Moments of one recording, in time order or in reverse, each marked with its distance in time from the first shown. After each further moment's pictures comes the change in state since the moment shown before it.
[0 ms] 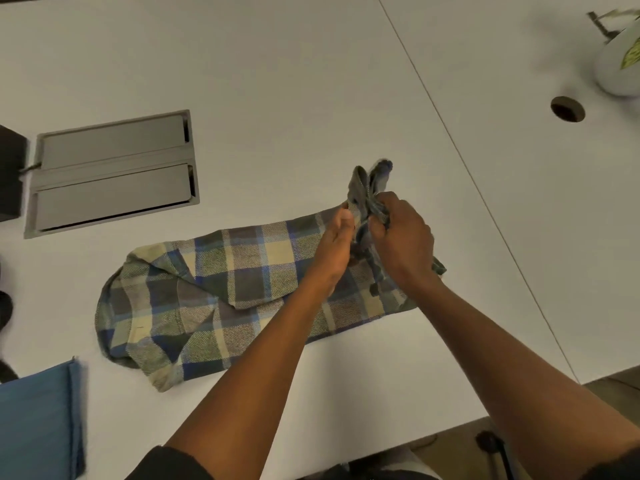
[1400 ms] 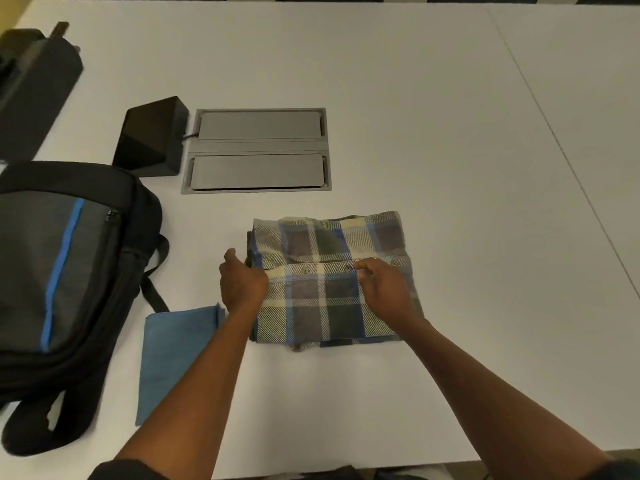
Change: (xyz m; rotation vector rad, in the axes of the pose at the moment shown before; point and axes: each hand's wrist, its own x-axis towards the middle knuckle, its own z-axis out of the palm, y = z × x) left_hand -0.131 -0.101 -0.370 0.473 0.859 -0.260; right_hand -0.131 -0.159 0.193 0.239 -0.431 -0.126
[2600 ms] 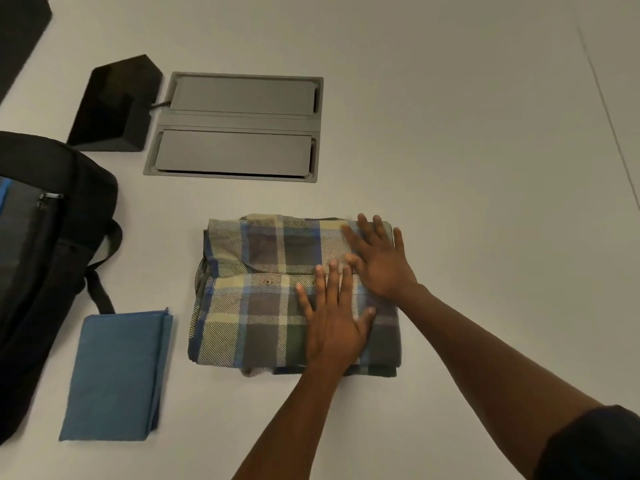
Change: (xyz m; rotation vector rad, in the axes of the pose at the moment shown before) left_hand -0.093 0.043 0.205 0.645 -0.115 0.554; right_hand 0.130 0.085 -0.025 -0.643 -0.257 -0.313
